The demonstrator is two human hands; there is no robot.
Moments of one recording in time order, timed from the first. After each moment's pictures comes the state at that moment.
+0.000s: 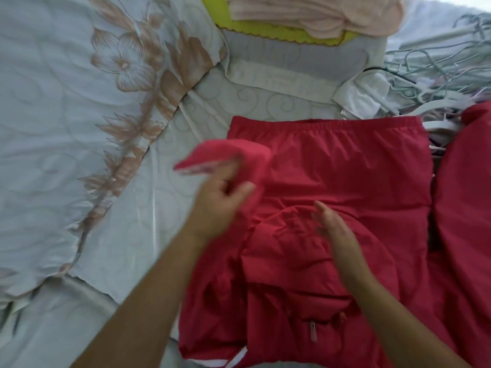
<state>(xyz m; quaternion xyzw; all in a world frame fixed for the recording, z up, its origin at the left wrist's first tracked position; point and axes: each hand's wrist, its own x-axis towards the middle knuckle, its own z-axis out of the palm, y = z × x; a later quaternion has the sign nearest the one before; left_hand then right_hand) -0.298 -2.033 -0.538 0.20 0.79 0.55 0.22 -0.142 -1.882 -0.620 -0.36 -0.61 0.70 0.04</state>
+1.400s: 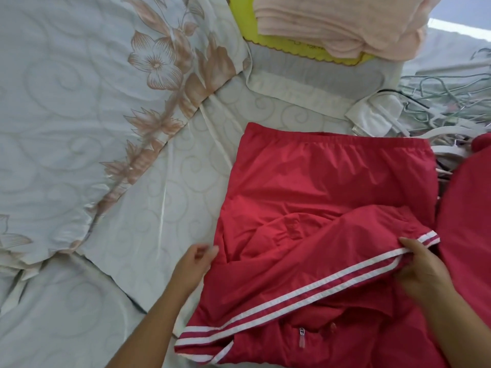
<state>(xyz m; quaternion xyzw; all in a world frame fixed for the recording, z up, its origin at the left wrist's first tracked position) -0.223 -2.139 -0.623 -0.14 0.82 0.41 0.36 -0.090 -1.778 -0.623 -0.62 -0.31 0.72 0.08</state>
